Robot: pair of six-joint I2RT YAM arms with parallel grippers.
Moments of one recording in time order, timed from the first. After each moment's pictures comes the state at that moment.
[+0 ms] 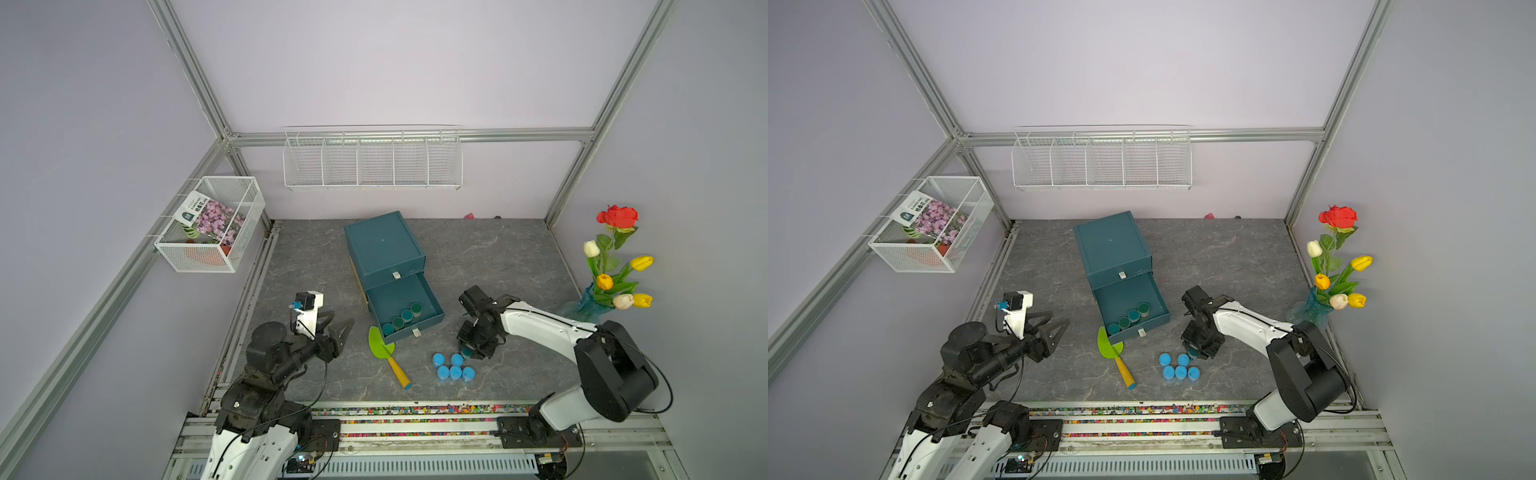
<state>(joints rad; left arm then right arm) -0.33 0.40 0.65 -0.56 0.38 -0.21 0.54 1.52 0.84 -0.80 -0.17 1.09</state>
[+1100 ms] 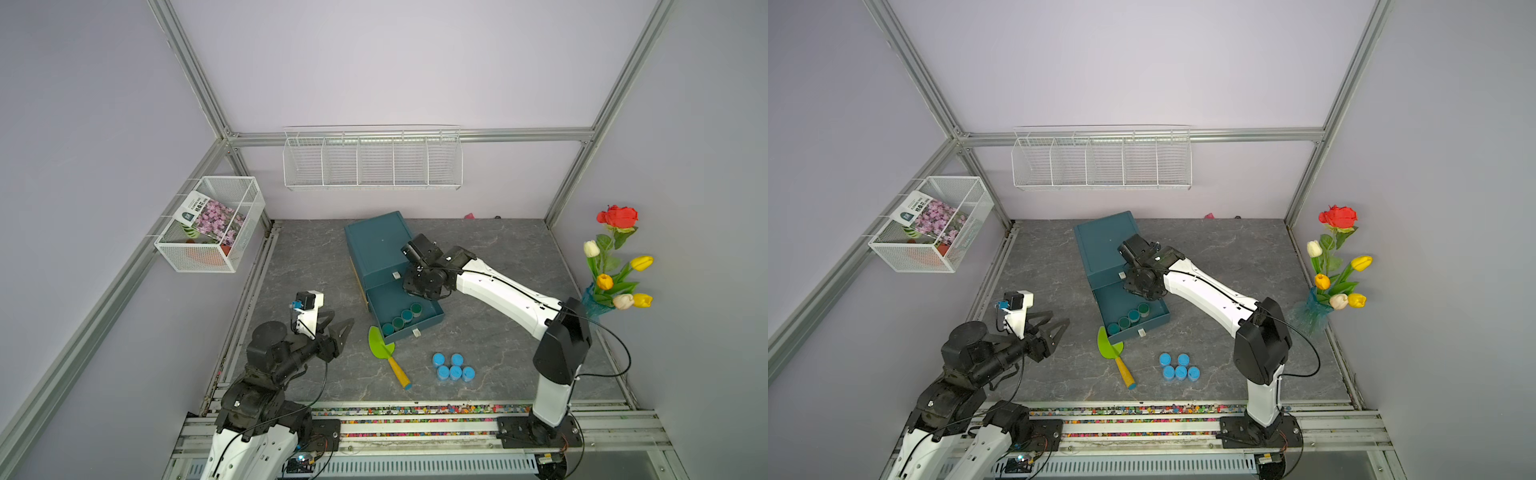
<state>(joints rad) -0.33 0.40 0.65 -0.56 0.38 -0.21 0.78 1.87 1.72 -0.95 0.06 0.96</state>
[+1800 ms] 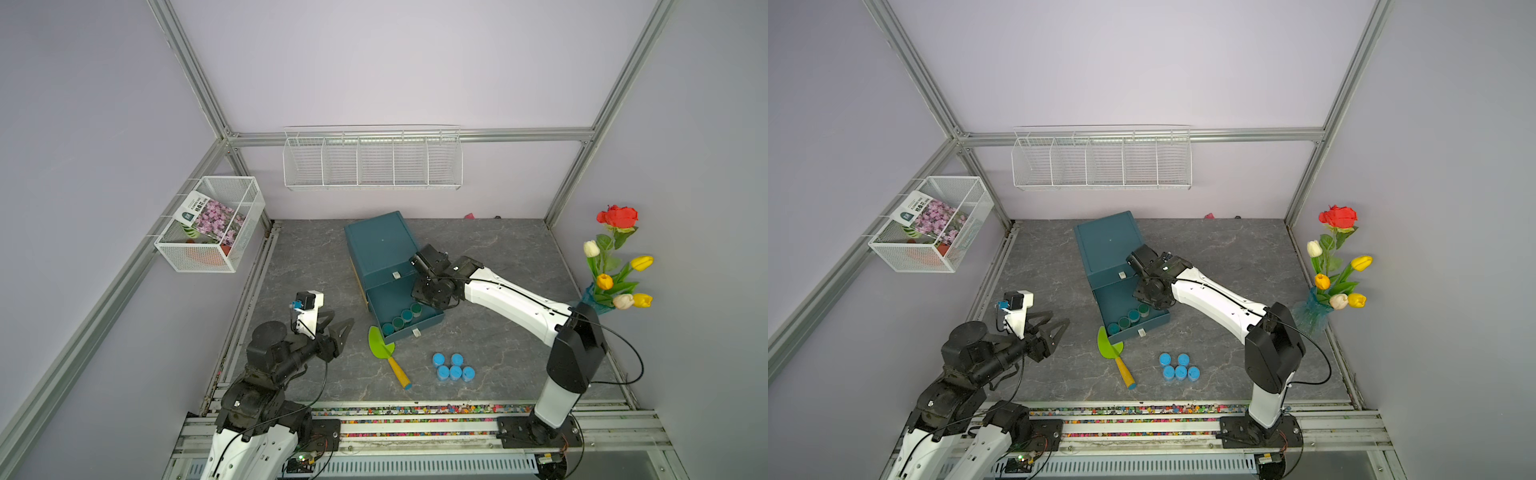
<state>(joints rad) -0.33 0.40 0.65 -0.56 0.38 -0.20 0.78 1.78 1.54 -0.90 0.08 1.07</state>
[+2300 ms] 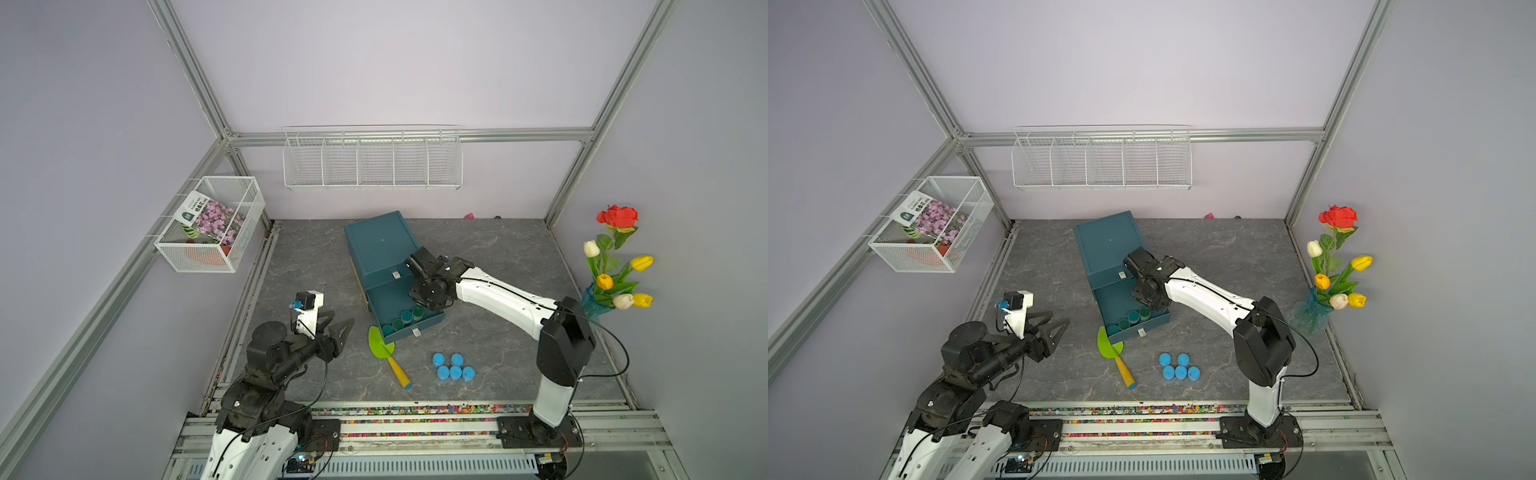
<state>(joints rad) -0.33 0.40 0.65 -0.56 0.38 -0.21 0.78 1.85 1.55 -0.90 0.12 1.17</state>
